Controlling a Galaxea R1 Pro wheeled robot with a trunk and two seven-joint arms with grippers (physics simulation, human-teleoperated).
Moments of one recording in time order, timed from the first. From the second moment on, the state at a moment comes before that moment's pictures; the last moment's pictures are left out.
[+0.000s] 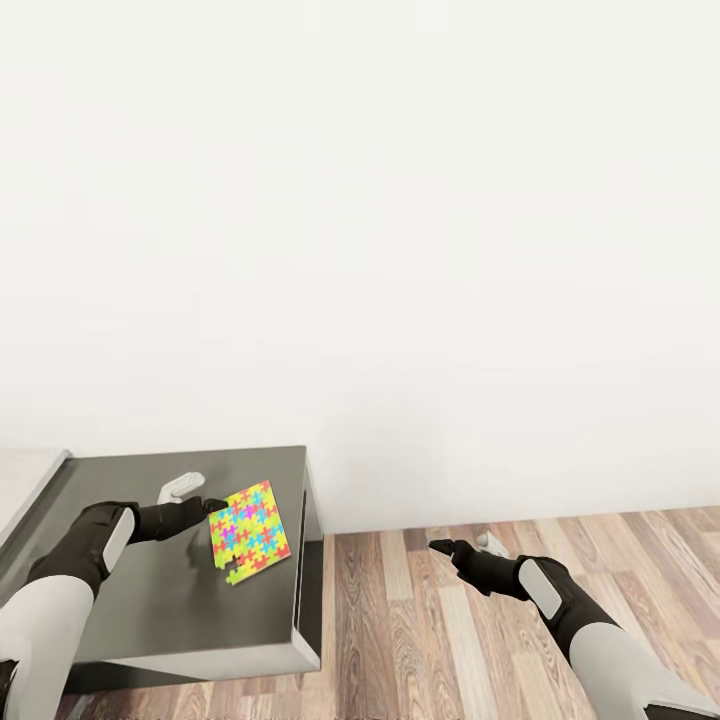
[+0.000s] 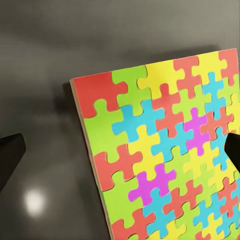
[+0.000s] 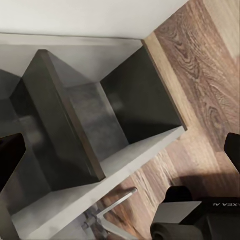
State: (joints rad) left arm -0.79 0.24 0.33 -0.55 0.03 0.70 -0.54; right arm -0.69 -0.09 -0.13 -0.40 -0.52 0.61 0.40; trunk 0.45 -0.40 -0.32
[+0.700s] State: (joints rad) left arm -0.79 0.24 0.33 -0.55 0.03 0.70 -0.54; right arm -0.69 -0.09 -0.13 -0.40 -0.52 0.61 0.40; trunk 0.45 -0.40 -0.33
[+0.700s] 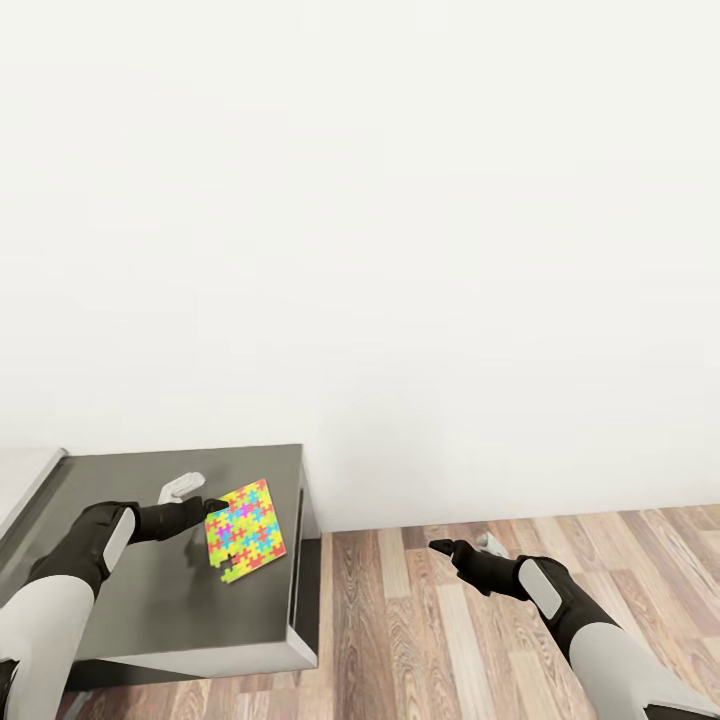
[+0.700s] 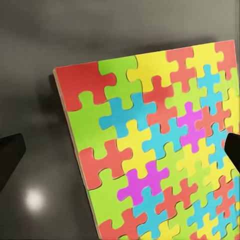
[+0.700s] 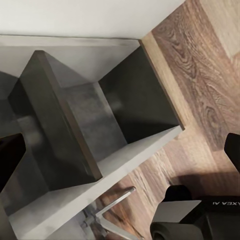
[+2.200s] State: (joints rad) left arm -0.79 0.24 0.33 -0.55 0.03 0.70 -0.54; right arm -0.69 -0.09 -0.13 -0.40 -0.52 0.61 0.40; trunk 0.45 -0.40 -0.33
